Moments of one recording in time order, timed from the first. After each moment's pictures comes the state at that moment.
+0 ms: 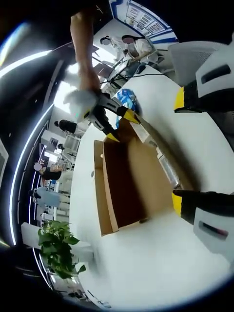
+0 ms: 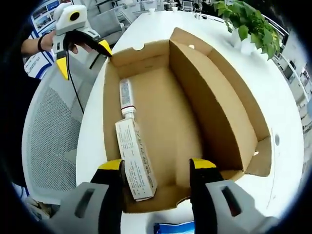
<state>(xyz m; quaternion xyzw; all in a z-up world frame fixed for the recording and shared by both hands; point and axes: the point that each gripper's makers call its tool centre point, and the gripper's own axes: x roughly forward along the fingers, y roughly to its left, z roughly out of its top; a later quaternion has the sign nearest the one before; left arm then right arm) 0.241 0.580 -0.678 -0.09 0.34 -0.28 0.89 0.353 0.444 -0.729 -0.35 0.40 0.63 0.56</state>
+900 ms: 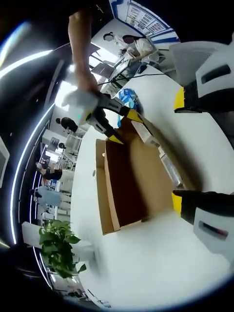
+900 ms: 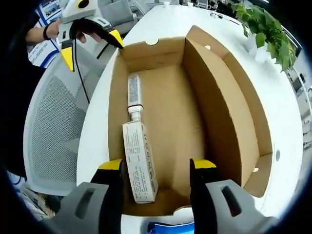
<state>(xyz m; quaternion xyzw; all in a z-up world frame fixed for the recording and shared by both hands) 0.243 0.580 -0.674 -0.09 0.34 -0.28 0.89 0.341 0.453 -0.731 -0.40 0.40 0.65 0.51</state>
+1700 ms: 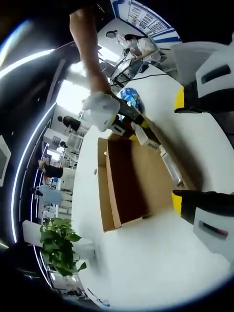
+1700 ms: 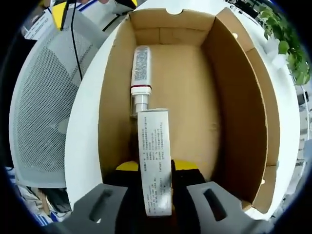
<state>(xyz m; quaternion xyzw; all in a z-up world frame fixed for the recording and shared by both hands) 0.243 0.585 -0.671 -0.10 0.34 -0.27 0.90 0.329 0.447 -0.772 -0.48 0.40 0.62 0.47</state>
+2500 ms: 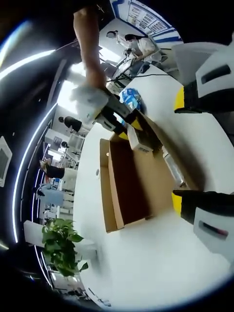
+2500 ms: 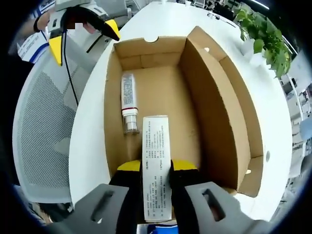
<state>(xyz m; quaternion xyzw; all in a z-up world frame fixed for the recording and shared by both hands) 0.245 0.583 -0.666 -0.10 0.33 -0.27 0.90 0.344 0.461 -0.725 -0.44 0.37 0.61 0.55</state>
